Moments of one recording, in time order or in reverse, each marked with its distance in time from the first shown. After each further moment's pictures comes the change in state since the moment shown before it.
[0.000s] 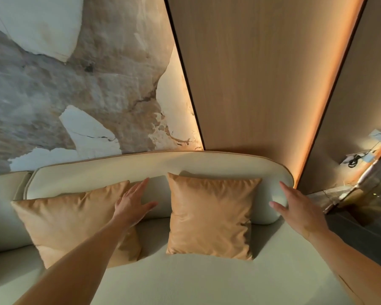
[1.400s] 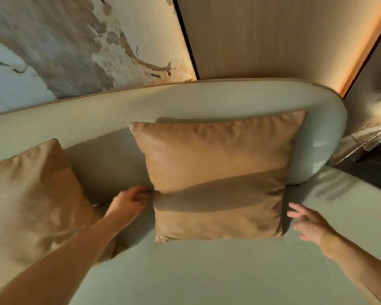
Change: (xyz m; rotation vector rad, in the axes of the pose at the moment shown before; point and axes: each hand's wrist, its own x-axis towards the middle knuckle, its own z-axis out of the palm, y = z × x) left_hand 0.114 -0.098 0.232 -0.301 -0.252 -0.128; right_hand 0.072 0.071 0.311 0.868 -0.370 0.613
